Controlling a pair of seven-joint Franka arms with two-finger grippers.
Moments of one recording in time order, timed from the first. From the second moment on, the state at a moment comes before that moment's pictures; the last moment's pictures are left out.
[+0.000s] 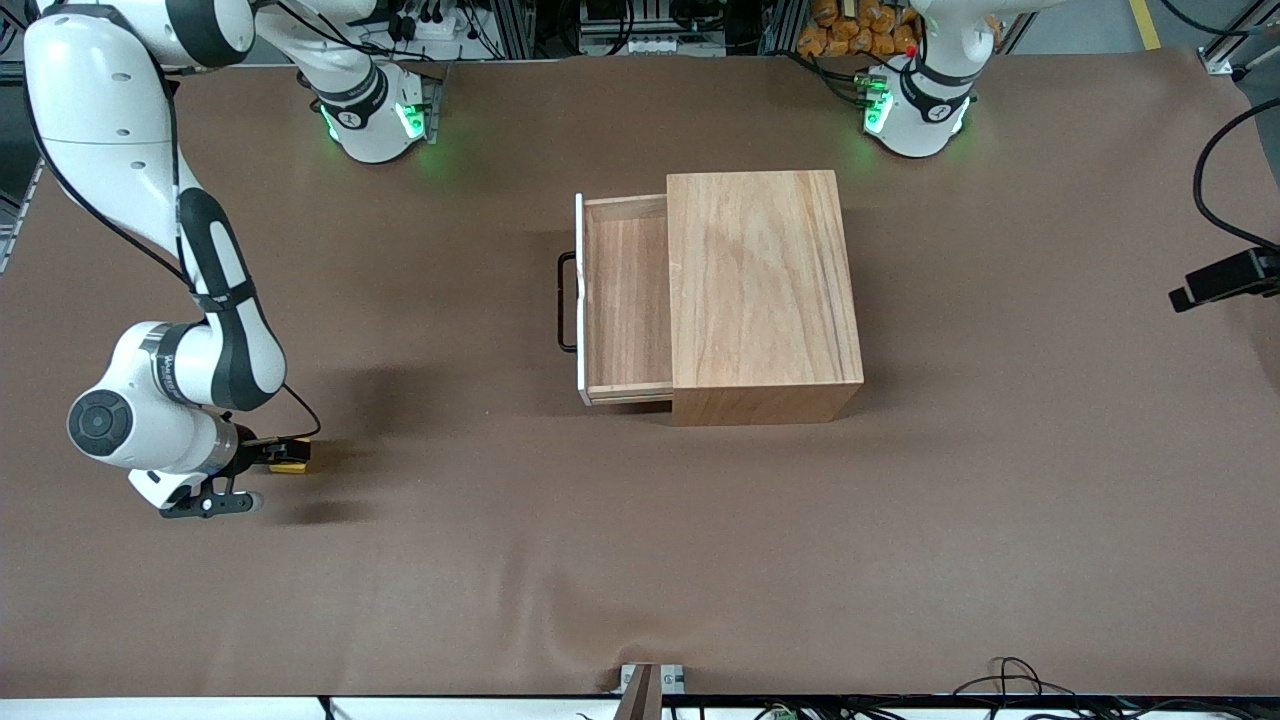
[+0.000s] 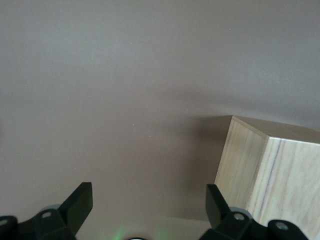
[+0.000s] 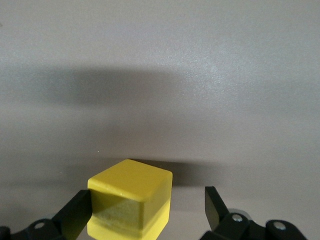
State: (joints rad) left arm 0.05 0.22 0.00 -1.22 -0.06 1.37 -0.12; right arm 0.00 0.69 -0.11 -1.65 0.03 2.27 -0.19
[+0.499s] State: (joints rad) left arm 0.04 0.13 -0.13 -1.35 -0.02 1.47 -0.11; right arm -0.01 0.68 -0.11 -1.65 0.03 2.27 -0.19
